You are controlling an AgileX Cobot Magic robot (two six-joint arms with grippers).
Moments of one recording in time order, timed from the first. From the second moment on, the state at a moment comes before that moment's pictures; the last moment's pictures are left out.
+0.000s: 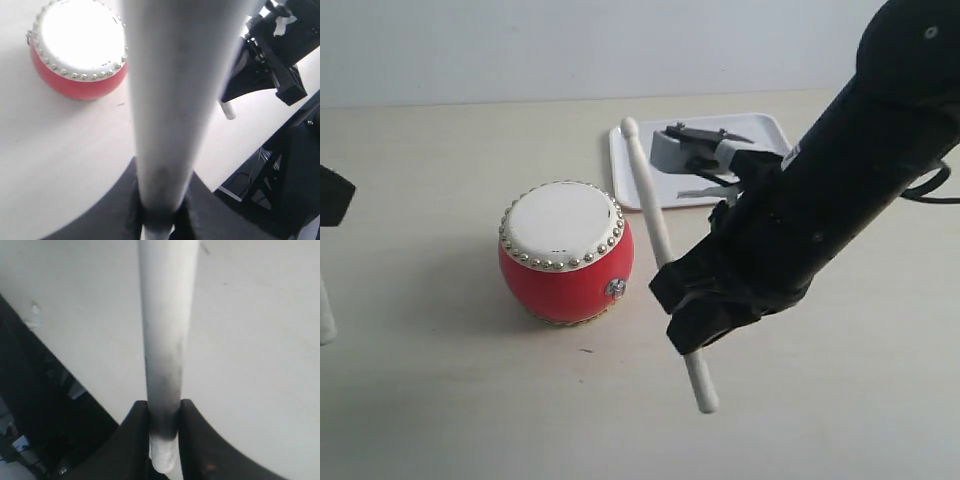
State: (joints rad) left arm -0.42 0.95 -1.03 -0.44 1.17 0.20; right arm 0.59 1.54 -0.95 0.62 0.97 -0.34
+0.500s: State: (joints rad) left arm -0.42 0.82 -1.03 -0.43 1.20 0.12; right arm 0.37 1.57 -1.24 0.16 1.06 -0.16
